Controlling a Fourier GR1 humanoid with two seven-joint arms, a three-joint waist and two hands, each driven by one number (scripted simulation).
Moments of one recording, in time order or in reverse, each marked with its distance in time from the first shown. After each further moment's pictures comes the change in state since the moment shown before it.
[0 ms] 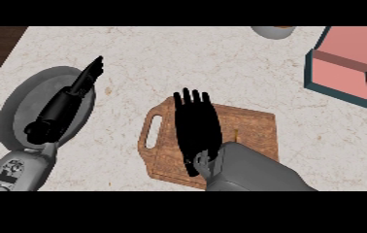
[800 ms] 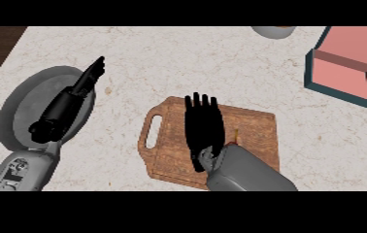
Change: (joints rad) left arm 0.000 -0.051 0.044 0.025 -0.053 -0.042 -0.017; right arm 0.133 0.067 -0.079 0.108 0.192 0.034 -0.093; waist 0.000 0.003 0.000
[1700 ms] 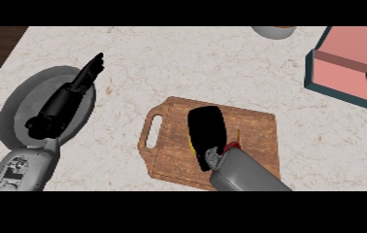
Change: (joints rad) left arm -0.010 -0.056 0.073 -0.019 -0.055 -0.067 0.039; right arm 0.082 0.026 -0.044 0.075 0.244 -0.042 -0.226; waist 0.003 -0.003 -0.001
